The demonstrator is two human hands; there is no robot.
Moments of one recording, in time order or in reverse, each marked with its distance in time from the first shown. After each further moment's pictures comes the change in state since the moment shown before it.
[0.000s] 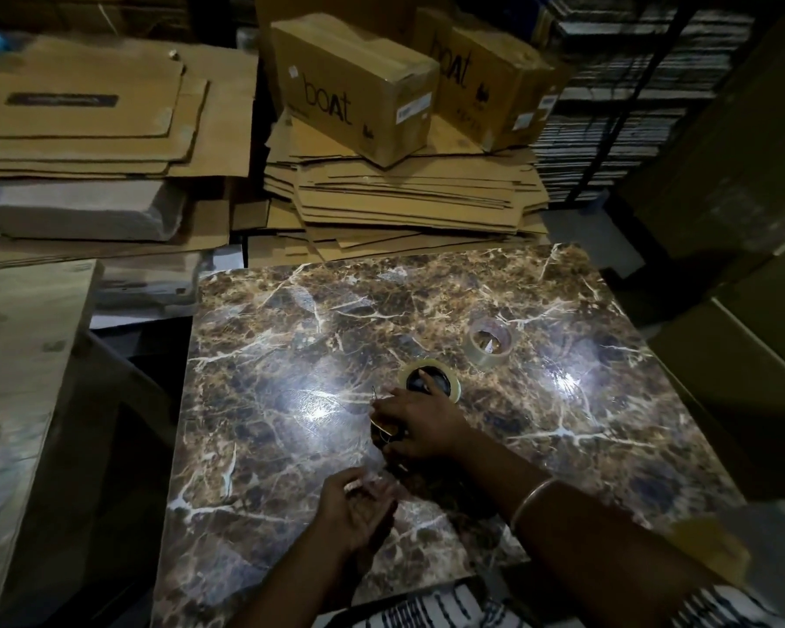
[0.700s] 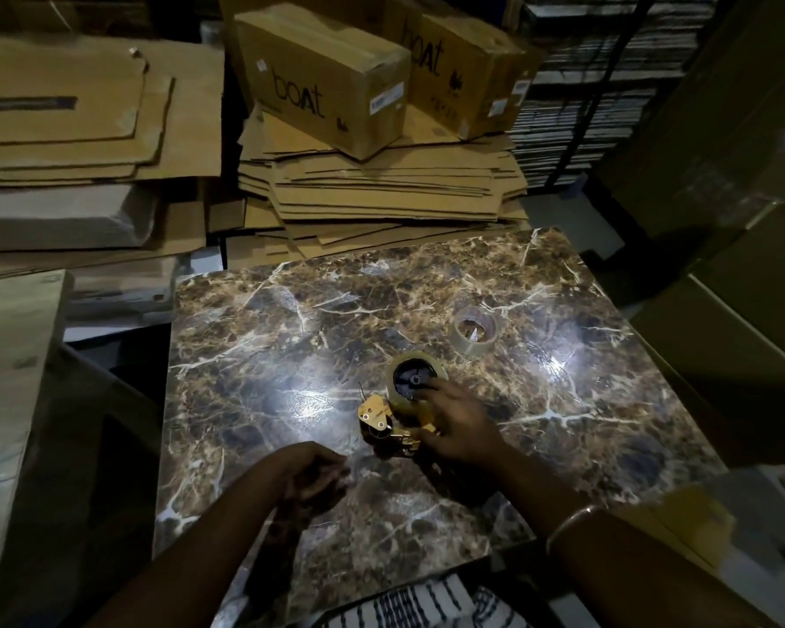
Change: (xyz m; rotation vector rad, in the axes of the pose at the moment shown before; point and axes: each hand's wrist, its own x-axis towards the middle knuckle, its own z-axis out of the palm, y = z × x) left_hand 0.018 0.092 -0.008 0.775 0.068 -0.136; right_hand -0.059 0.027 0.021 0.253 0.369 0.284
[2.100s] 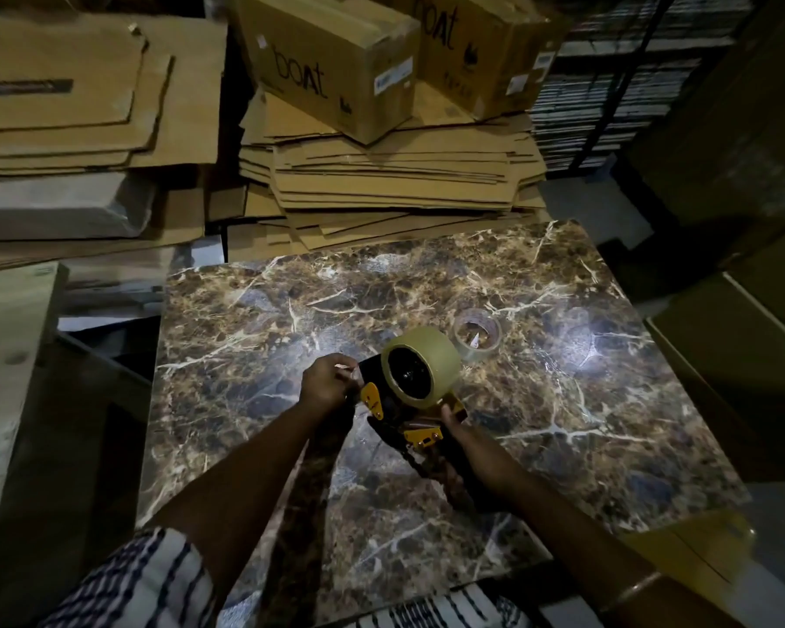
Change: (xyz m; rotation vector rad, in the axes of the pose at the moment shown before) left_hand 0.050 0.101 0.043 0.516 0.483 0.843; right_hand -0.017 0.017 -0.013 0.957 -0.273 0.759
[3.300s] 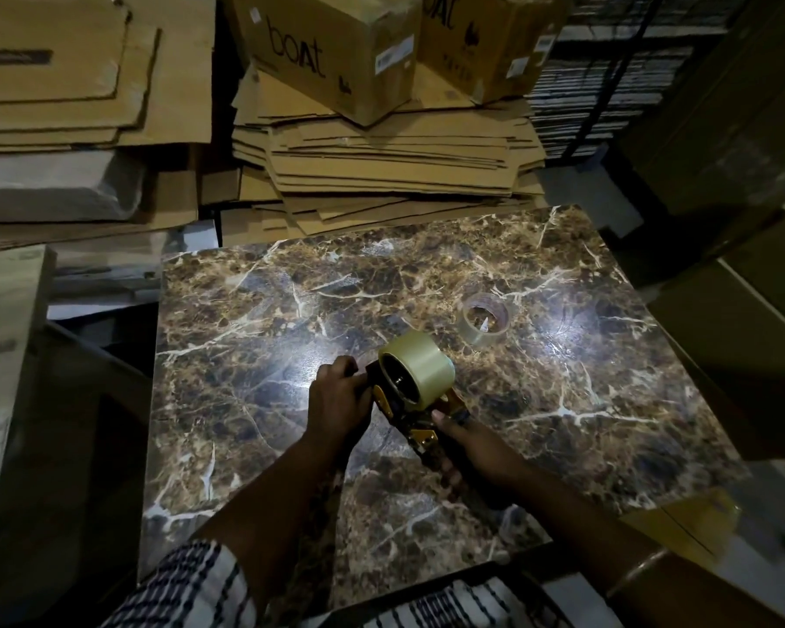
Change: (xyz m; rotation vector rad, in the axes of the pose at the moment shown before) left_hand -0.045 -0.026 0.021 0.633 0.274 0.501; right_hand -0.011 -0.001 0.030 -0.040 0.028 0.018
